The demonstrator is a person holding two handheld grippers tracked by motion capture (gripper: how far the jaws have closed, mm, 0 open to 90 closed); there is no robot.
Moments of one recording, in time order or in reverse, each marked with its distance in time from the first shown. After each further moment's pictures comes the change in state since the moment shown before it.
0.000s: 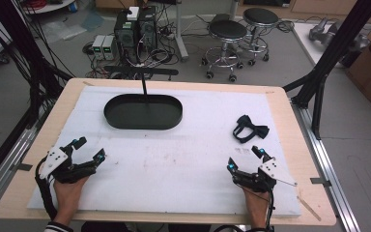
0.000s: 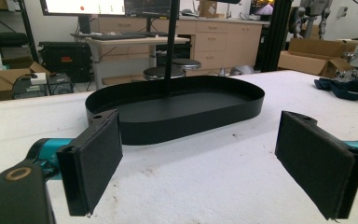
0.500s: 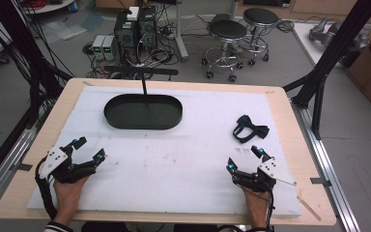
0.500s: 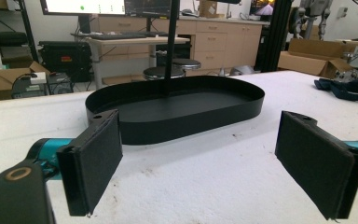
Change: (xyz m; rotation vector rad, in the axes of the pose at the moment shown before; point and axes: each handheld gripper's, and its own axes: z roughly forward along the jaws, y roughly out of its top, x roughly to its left) left arm 0.000 0.000 0.000 0.000 -0.001 -0.001; right arm 0.000 0.000 0.001 0.009 0.009 -0.008
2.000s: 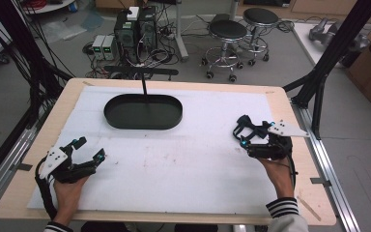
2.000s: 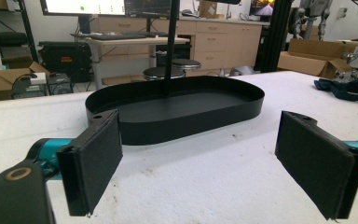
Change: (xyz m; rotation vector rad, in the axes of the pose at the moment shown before) left arm 0.000 0.000 0.000 -0.003 0.000 0.002; right arm -0.060 0.084 0.033 0.300 0.055 -0.121
